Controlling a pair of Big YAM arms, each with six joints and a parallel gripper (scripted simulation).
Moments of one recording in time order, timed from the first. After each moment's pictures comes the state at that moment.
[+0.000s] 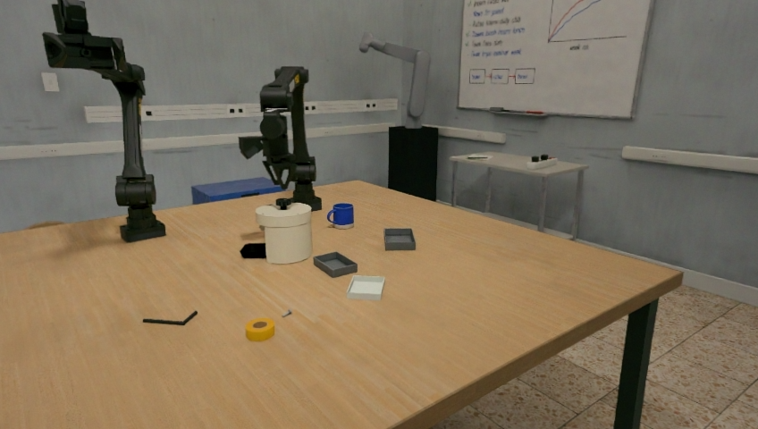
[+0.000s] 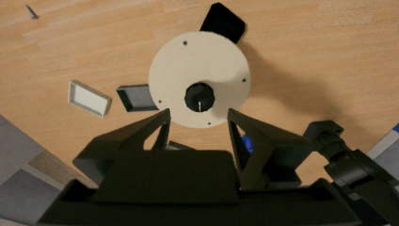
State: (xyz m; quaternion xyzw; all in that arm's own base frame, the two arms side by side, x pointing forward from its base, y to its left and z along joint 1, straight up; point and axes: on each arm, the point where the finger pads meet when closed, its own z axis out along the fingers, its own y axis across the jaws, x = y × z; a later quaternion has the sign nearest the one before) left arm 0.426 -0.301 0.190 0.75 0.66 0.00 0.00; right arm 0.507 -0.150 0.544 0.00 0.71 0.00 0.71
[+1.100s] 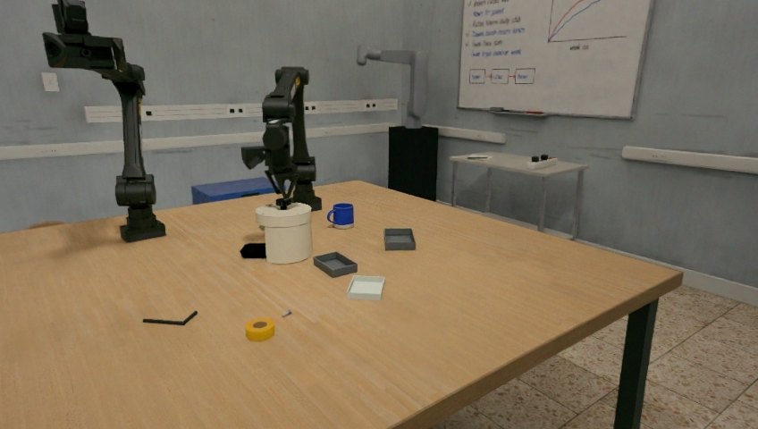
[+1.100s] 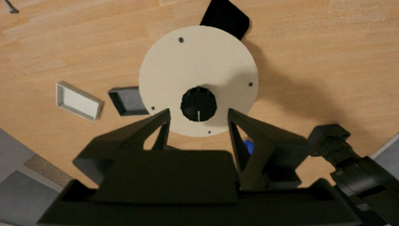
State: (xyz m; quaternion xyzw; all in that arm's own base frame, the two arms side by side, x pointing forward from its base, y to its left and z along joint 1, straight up) left arm 0.426 -0.295 0.161 0.75 0.67 0.00 0.00; right arm 0.507 -0.150 0.544 0.00 0.71 0.00 0.71
